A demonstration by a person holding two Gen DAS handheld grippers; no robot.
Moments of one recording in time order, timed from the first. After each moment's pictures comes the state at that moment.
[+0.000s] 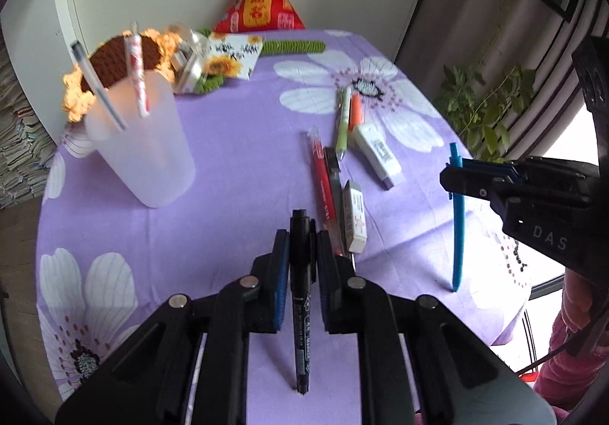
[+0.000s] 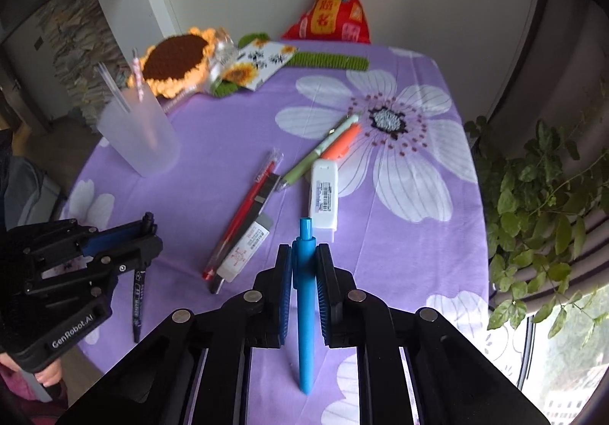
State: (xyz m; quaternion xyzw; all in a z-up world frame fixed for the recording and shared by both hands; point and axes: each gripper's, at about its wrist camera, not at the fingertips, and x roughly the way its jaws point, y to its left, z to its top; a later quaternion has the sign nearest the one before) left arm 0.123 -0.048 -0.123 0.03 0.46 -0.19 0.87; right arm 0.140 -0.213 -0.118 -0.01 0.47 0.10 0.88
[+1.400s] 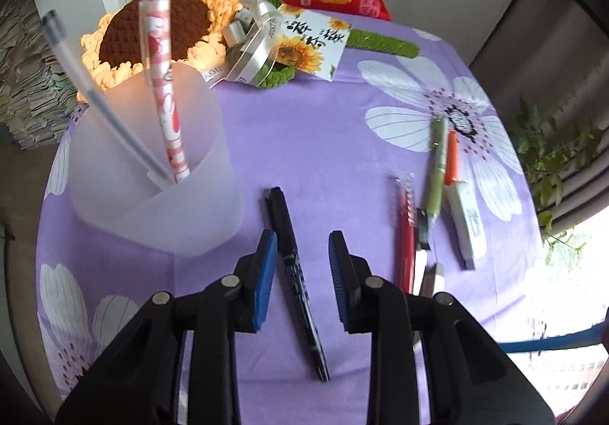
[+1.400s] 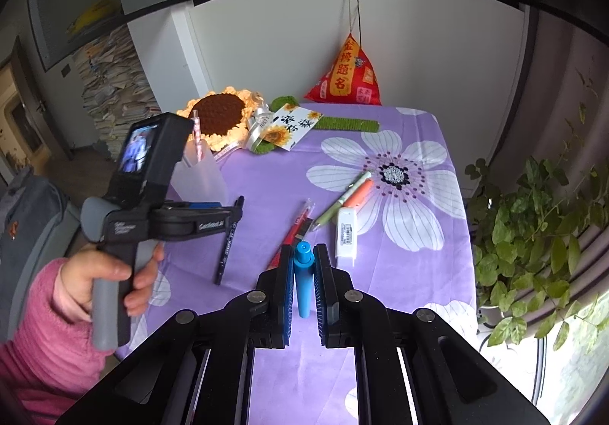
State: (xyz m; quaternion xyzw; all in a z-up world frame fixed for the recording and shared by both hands) left arm 0.224 -0.035 -0.152 -0.01 0.53 -0.07 0.85; right arm 0.099 -0.214 -0.062 0.01 0.39 0.13 0.91
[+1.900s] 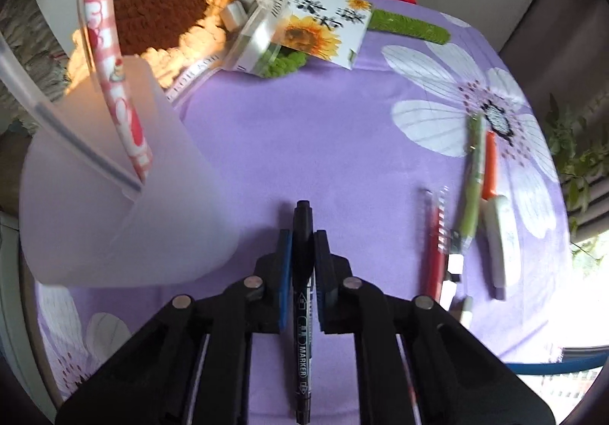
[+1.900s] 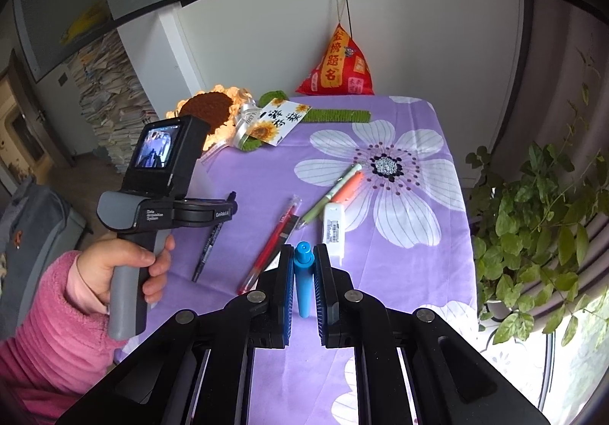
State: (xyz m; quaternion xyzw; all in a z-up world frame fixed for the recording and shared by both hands) left arm 0.243 -0.043 -0.171 0.00 0.55 -0.05 0.83; right arm 0.113 -0.234 -0.076 0.04 0.40 0.13 0.91
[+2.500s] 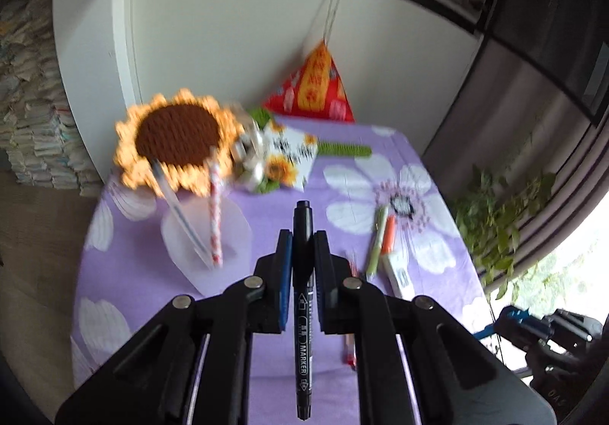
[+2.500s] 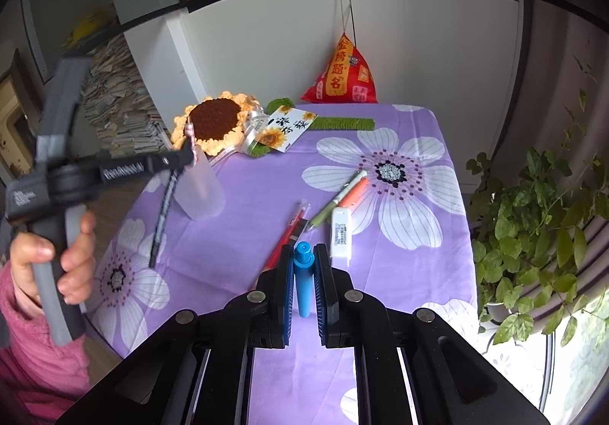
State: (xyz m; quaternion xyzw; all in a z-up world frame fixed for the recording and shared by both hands) left arm 0.173 -0.011 -0.041 -0.05 0.38 -0.11 0.92; right arm 0.100 -0.225 -0.065 0.03 0.39 0.13 0.91
